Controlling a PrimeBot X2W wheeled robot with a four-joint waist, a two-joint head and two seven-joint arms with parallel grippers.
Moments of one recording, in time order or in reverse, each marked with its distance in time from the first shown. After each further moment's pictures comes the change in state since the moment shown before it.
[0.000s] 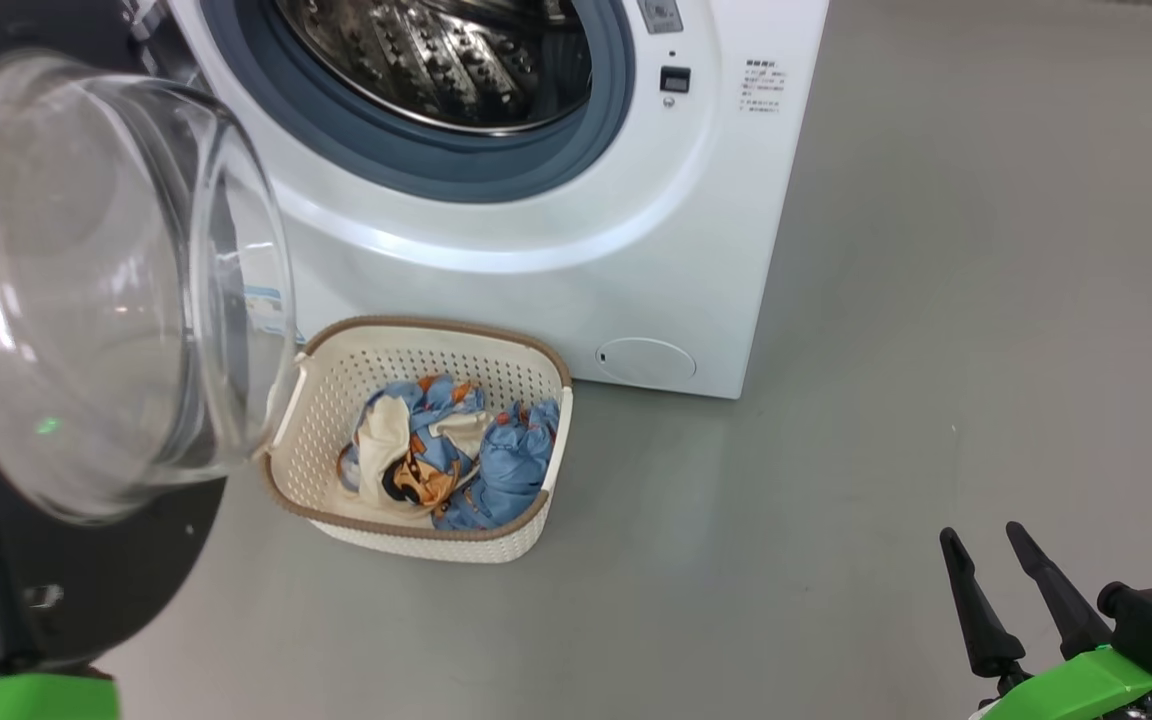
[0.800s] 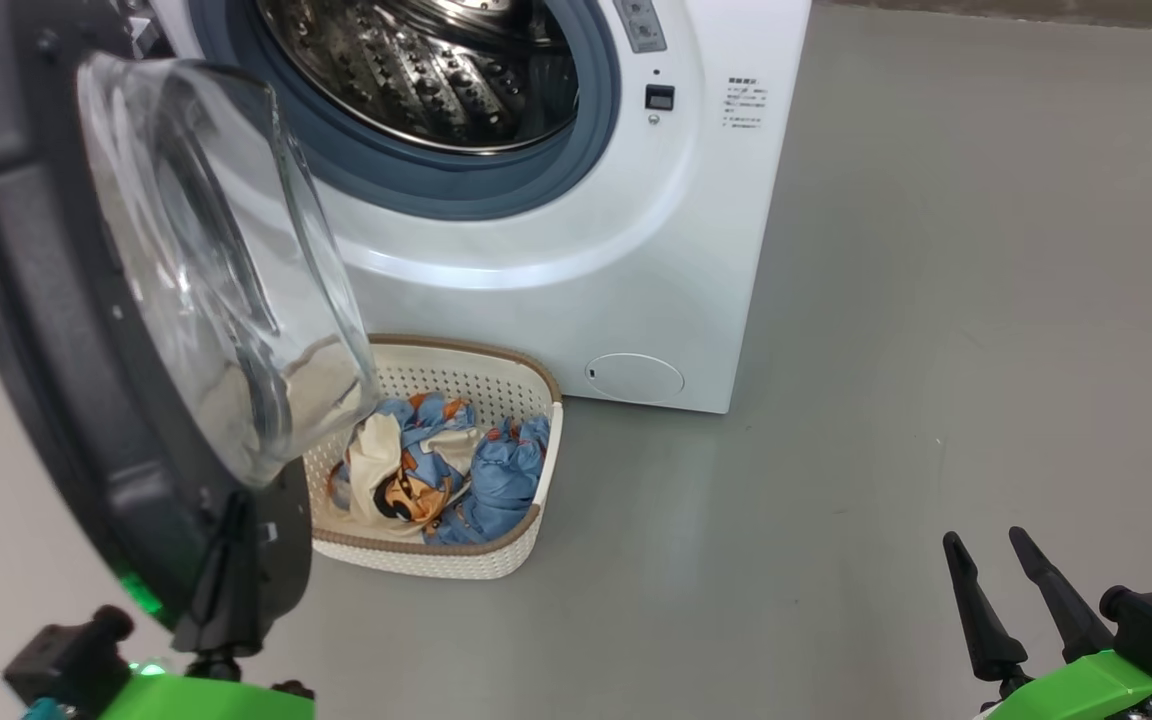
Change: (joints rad) left arm 0.017 -0.055 -0.282 -0.043 -0.027 -0.072 0.000; right arm 0.002 0.003 -0.008 0.007 0.001 0.000 0.000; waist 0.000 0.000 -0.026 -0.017
